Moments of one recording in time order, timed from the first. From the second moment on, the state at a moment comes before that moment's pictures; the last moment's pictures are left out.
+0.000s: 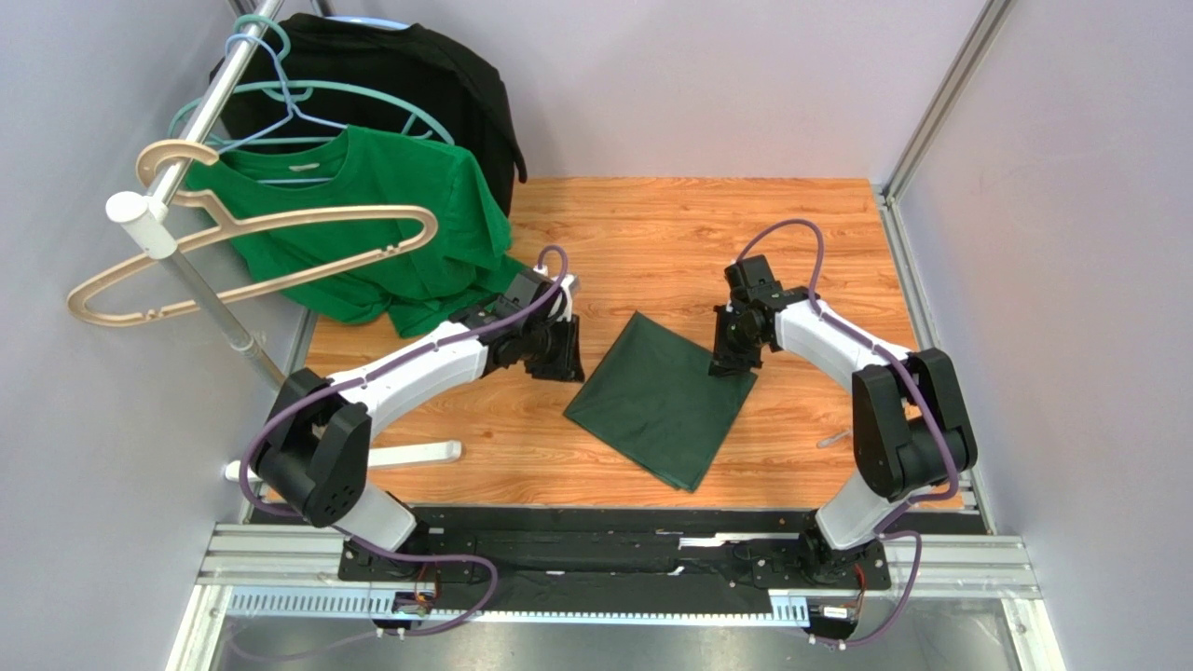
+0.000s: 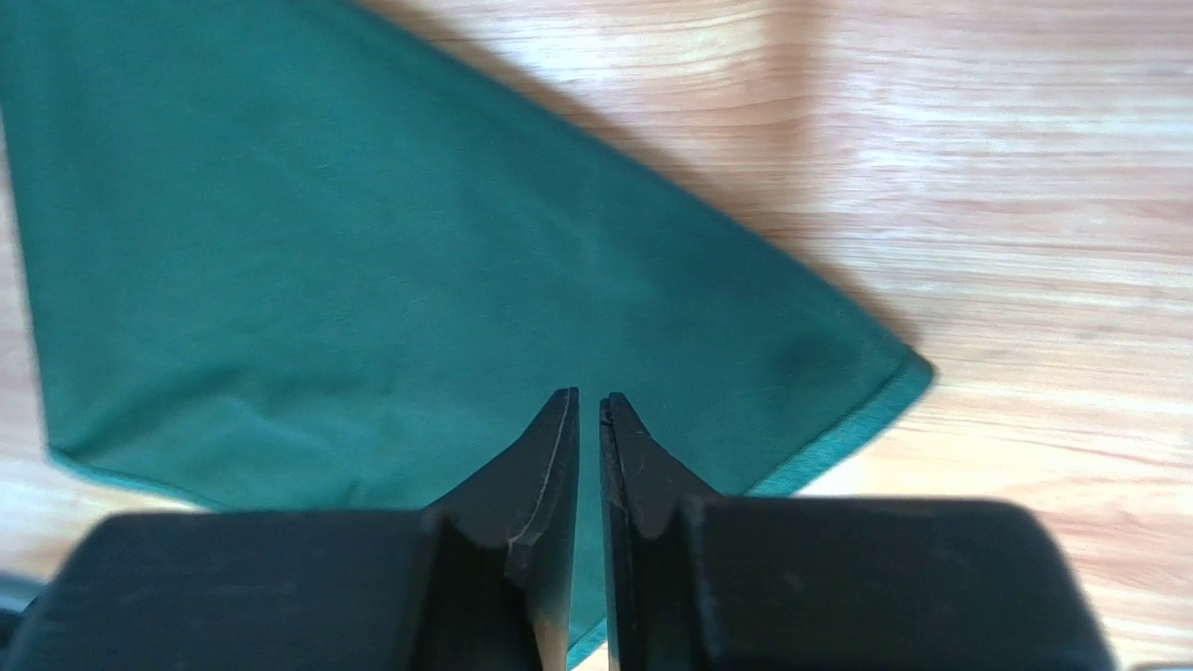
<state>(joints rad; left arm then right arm) -0.63 1.52 1.02 -0.45 0.18 -0.48 0.31 1.63 1.04 -0.58 -0.09 0.44</state>
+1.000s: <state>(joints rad) -0.81 1.47 0.81 -0.26 0.23 -0.68 0.29 1.59 1.14 -0.74 0.04 0.42</state>
